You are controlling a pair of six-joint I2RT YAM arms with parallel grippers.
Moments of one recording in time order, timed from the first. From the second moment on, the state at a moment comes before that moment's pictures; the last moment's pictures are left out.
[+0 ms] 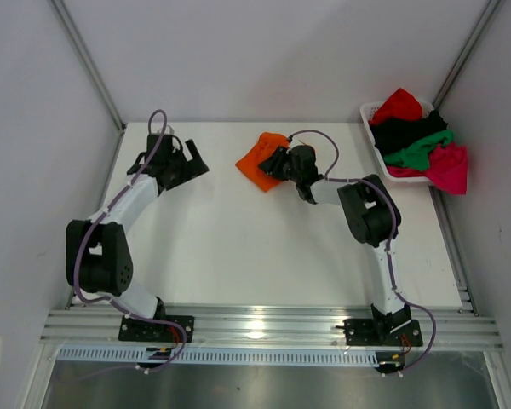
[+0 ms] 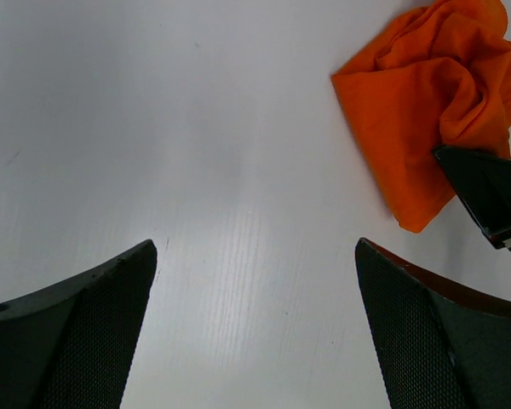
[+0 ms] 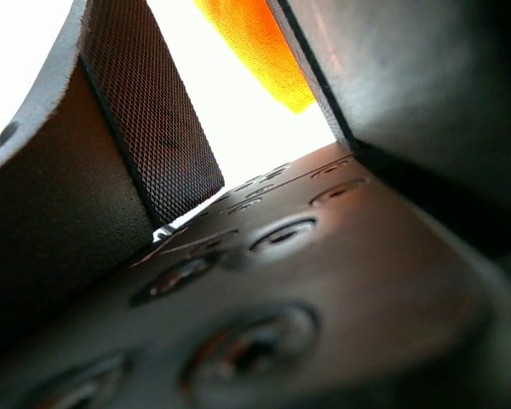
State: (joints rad) left arm -0.11 1.58 1.18 -0.34 0.07 -0.51; right arm 0.47 2.25 1.41 0.53 -0.20 0.75
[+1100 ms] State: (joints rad) left arm -0.33 1.78 1.02 -0.15 0.18 -0.58; right arm 0.38 2.27 1.56 0.41 -0.04 0.58
